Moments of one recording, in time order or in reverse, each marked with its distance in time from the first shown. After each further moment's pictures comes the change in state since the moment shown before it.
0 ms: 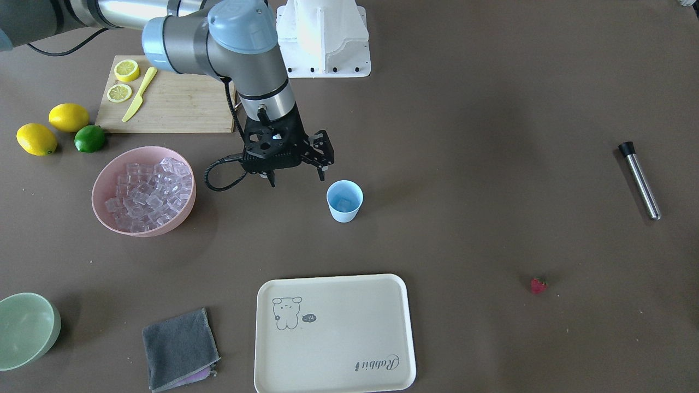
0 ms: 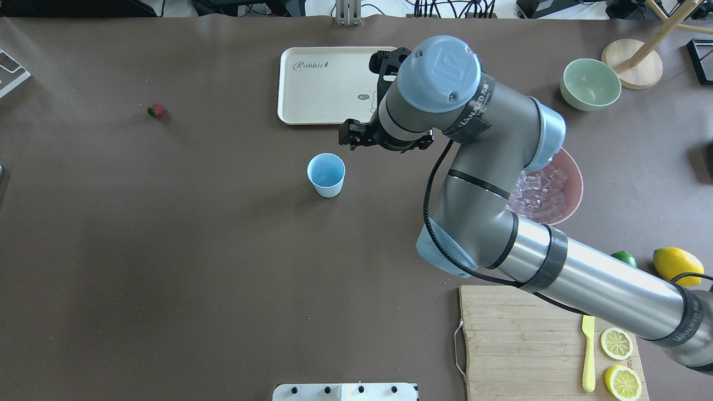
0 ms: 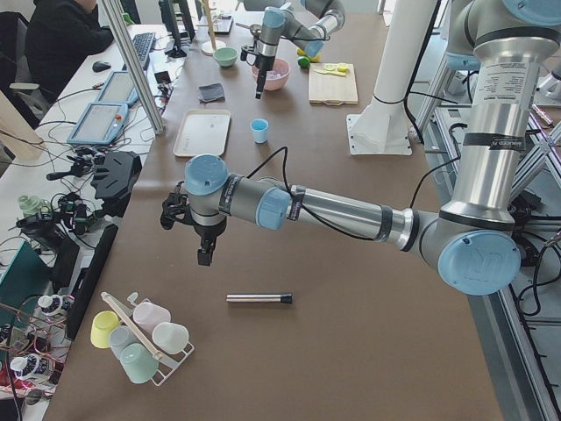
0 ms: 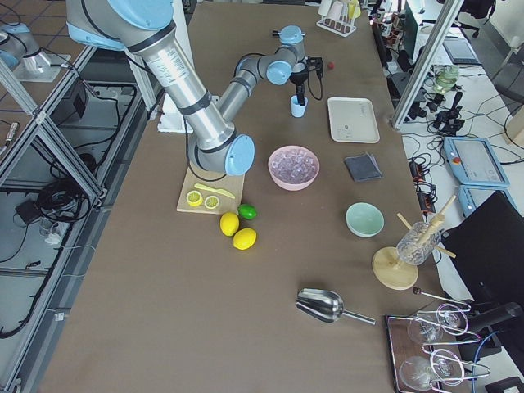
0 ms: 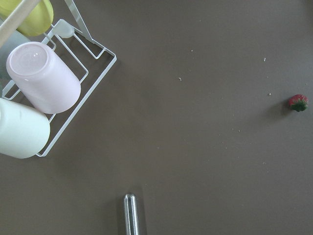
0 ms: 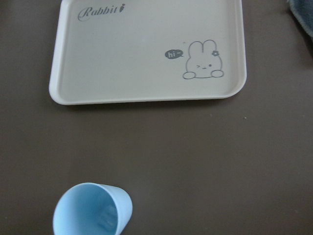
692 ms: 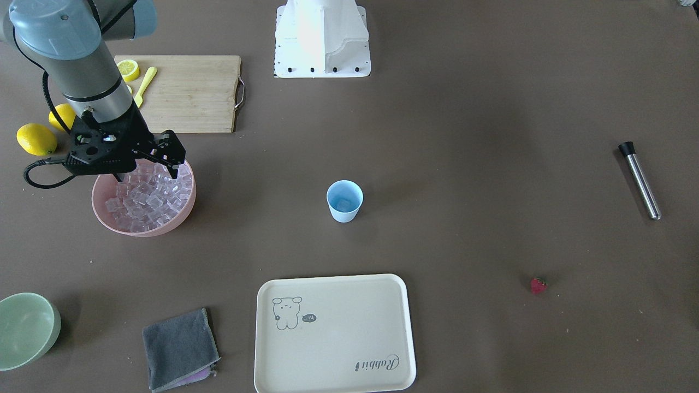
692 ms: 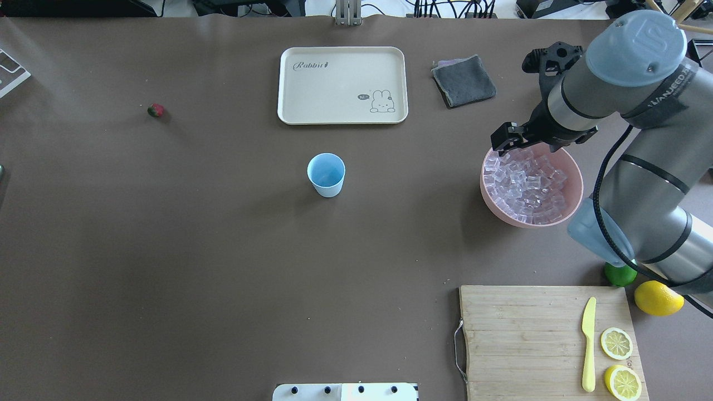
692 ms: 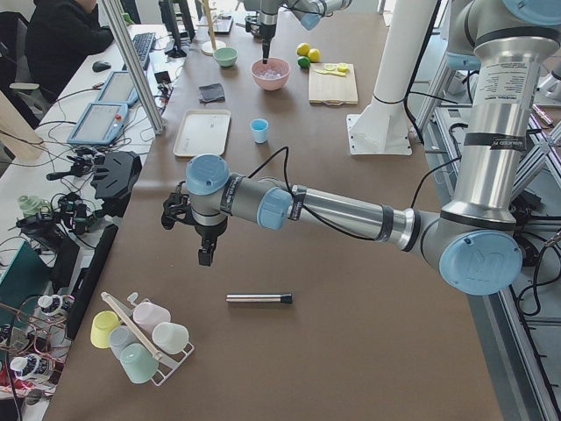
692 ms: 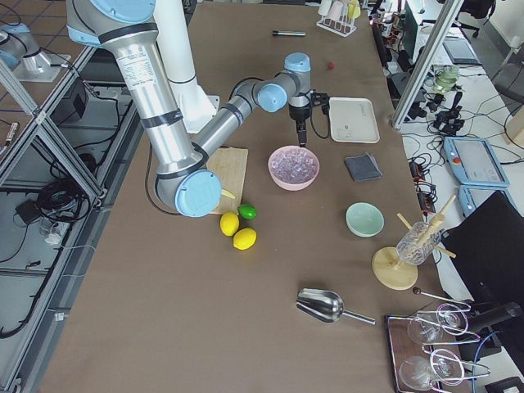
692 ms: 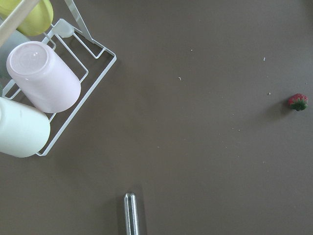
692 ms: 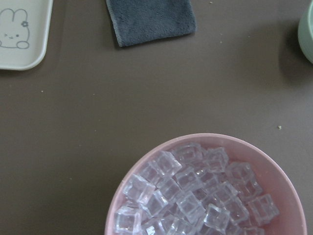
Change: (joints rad) left arm 0.000 0.006 -0.003 -0.003 0.003 0.000; right arm 0.177 -0.346 0.228 -0.167 0.090 -0.286
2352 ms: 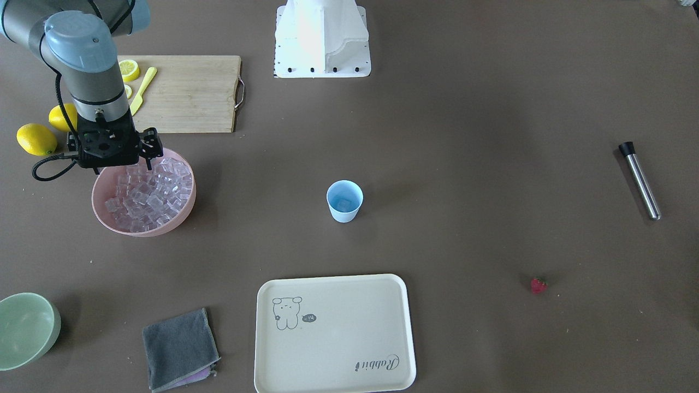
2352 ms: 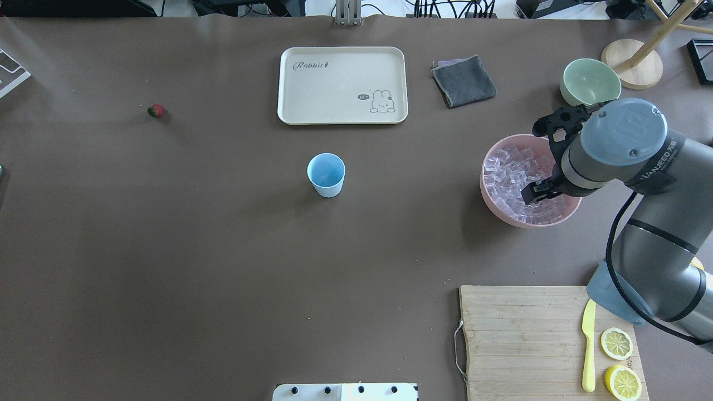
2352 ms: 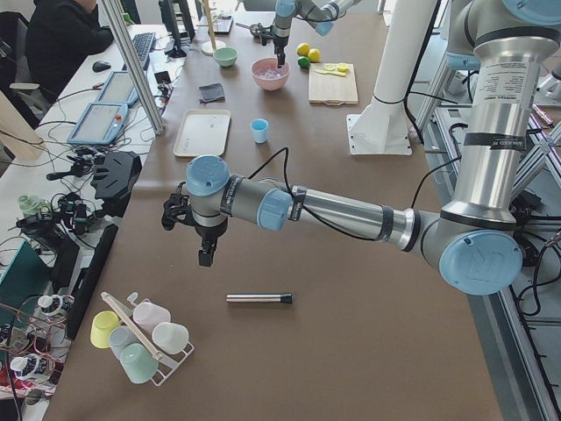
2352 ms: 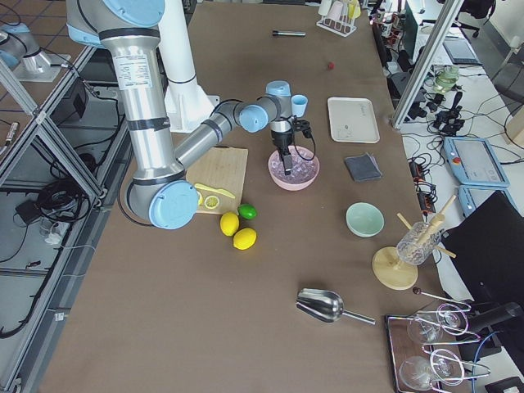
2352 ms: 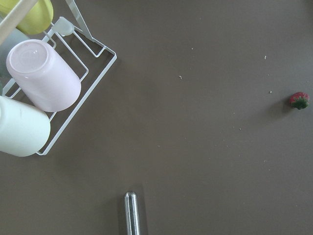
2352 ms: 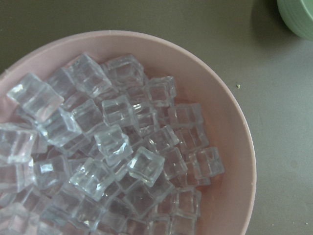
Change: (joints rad) left arm 0.005 -0.001 0.005 -0.004 0.002 0.001; right arm -0.127 -0.156 0.032 -0.007 -0.177 -0.144
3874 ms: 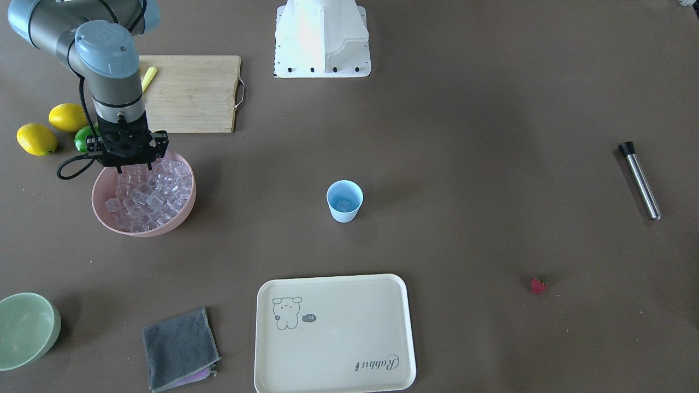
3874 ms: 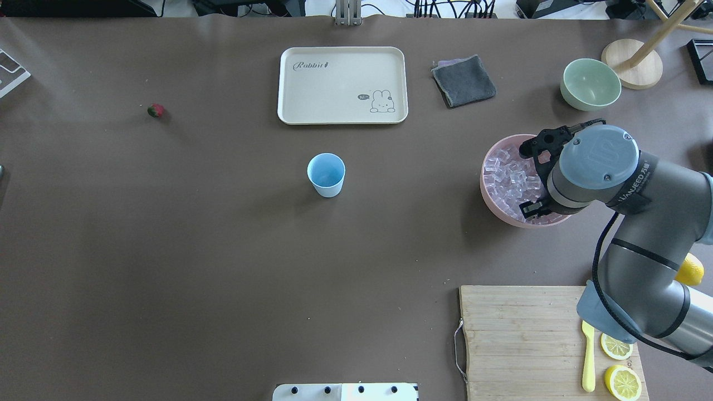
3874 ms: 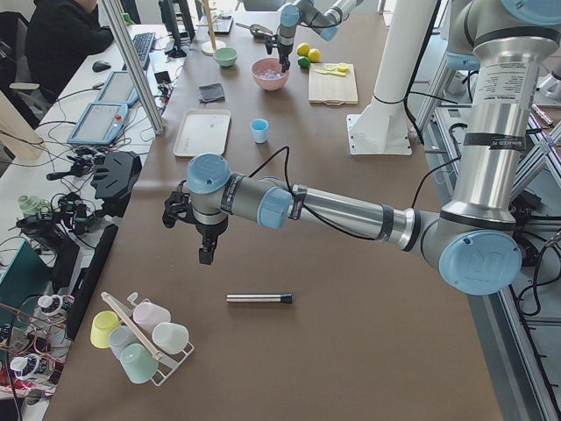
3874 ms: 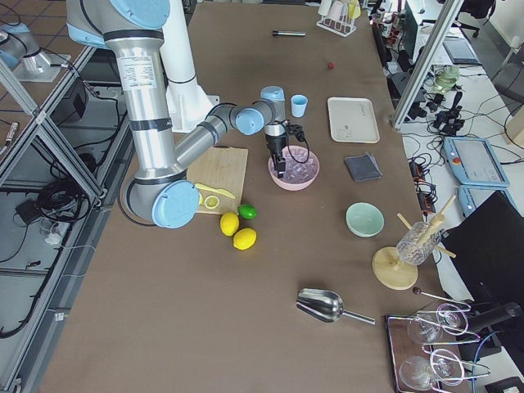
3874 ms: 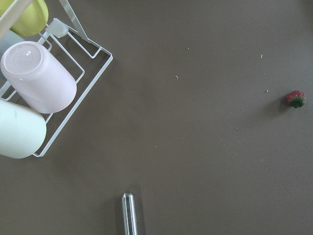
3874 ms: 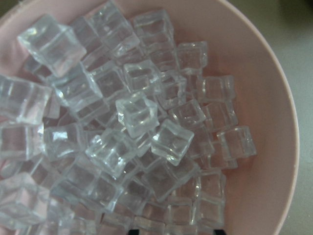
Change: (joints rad) left arm 0.005 0.001 -0.009 0.000 0.001 0.001; right arm -0.065 0.000 -0.019 -0.009 -0.033 -0.003
